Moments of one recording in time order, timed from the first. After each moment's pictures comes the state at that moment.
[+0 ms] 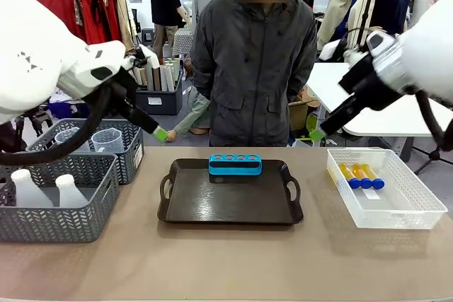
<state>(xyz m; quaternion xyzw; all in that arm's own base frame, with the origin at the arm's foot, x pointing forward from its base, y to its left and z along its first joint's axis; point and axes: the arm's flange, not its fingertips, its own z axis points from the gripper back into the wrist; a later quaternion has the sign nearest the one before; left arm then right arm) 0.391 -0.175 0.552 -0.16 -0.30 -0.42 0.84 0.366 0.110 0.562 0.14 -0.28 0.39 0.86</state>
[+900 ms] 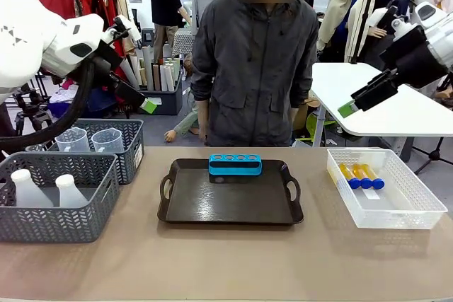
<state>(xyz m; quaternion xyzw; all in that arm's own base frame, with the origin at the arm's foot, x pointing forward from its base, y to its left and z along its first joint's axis) 0.410 -0.147 0.582 -0.15 -0.36 -0.42 0.82 0.365 0.059 0.591 0.17 -0.33 0.40 0.84</state>
